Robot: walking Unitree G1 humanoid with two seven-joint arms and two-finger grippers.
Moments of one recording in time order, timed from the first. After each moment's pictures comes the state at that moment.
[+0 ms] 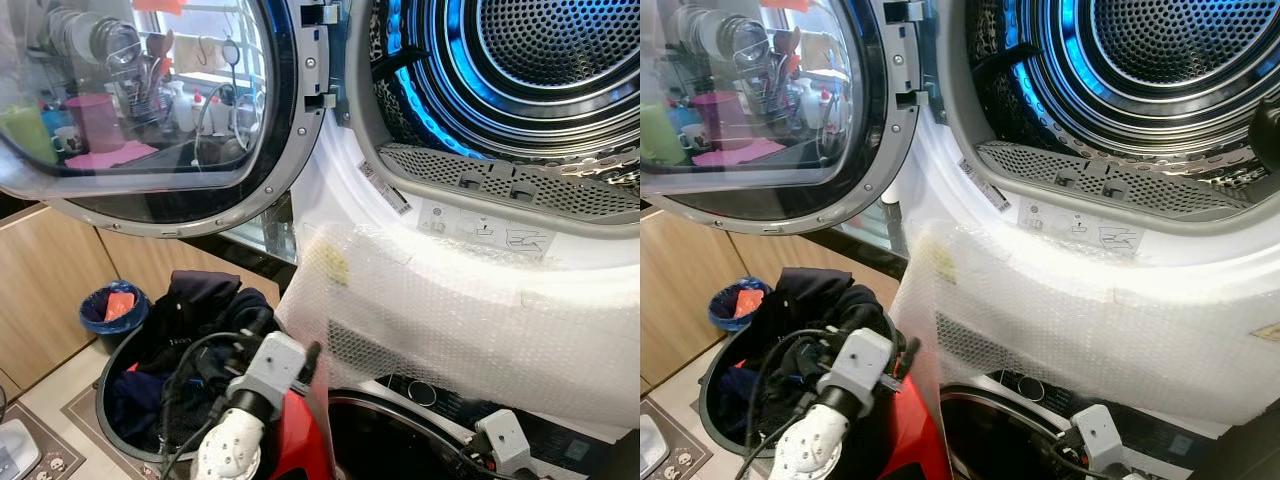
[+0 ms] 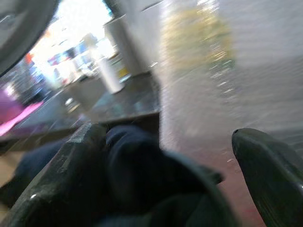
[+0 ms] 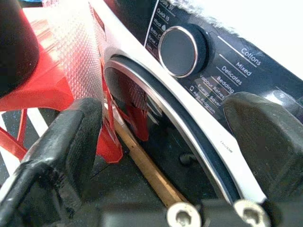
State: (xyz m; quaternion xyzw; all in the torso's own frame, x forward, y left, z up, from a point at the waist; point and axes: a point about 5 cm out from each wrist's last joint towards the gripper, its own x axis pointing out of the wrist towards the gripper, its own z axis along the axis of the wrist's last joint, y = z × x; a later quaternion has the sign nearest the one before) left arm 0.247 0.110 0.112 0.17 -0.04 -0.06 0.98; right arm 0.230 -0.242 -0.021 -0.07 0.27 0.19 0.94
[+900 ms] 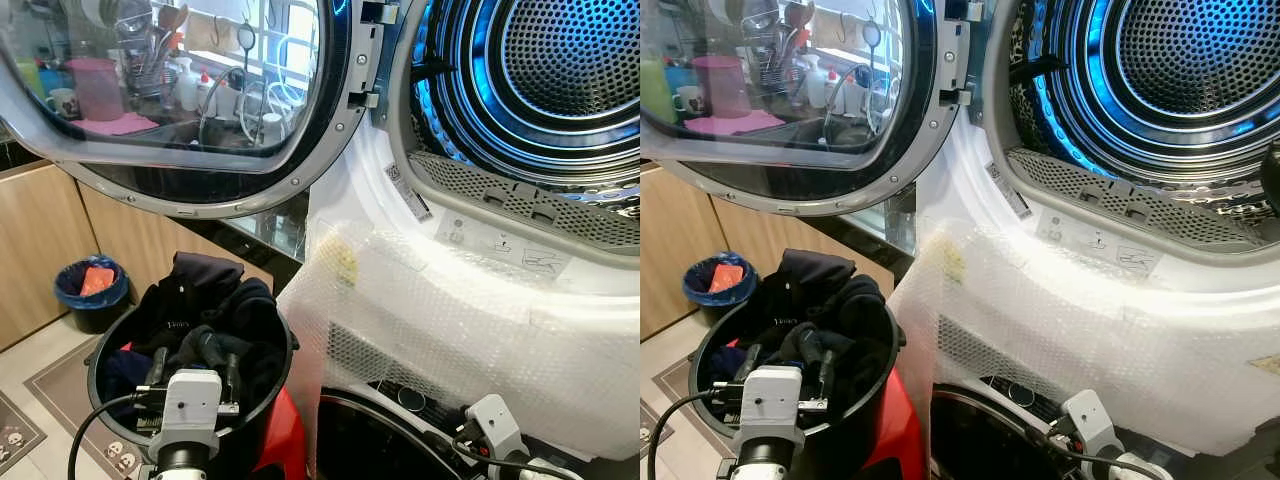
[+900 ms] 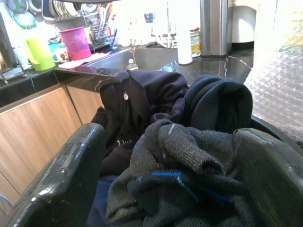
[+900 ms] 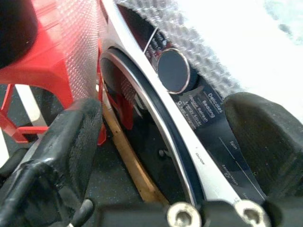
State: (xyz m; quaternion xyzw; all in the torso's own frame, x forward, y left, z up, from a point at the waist) left arm 0.202 0.153 0.107 0.12 -0.03 0.10 0.99; right arm 0.247 -0.239 -0.011 -0.09 0.27 0.23 0.93
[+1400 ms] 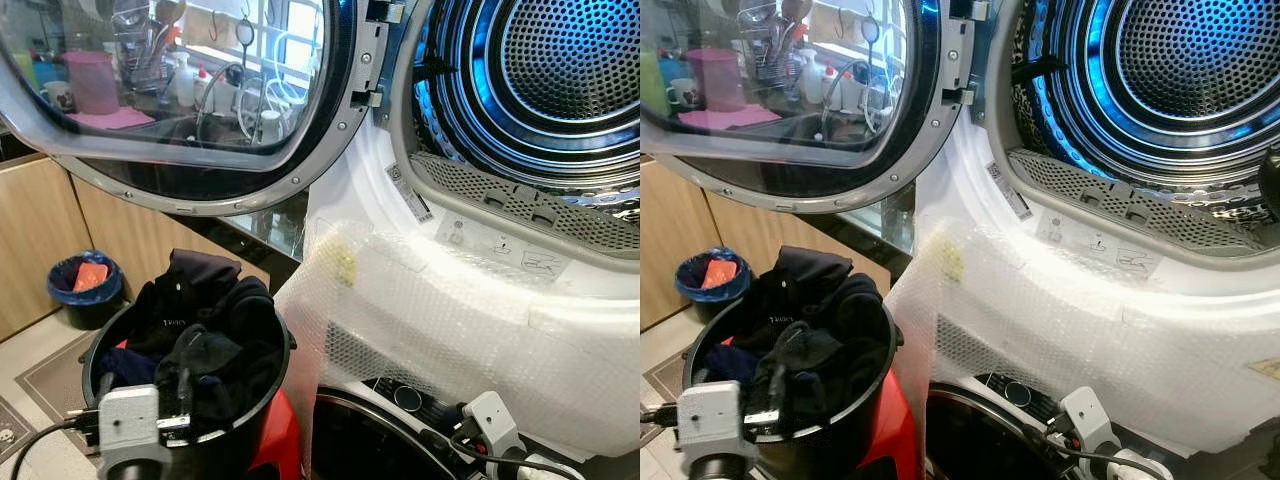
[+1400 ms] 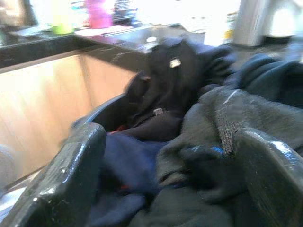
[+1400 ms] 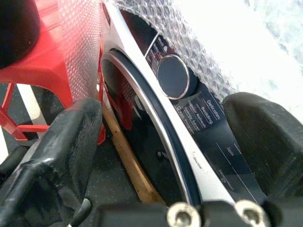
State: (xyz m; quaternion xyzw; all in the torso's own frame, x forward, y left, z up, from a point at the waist) left arm 0.196 0.197 0.102 0.07 -0.02 0.12 0.99; right arm 0.251 -0.238 -0.008 -0.09 0.27 0.24 0.93
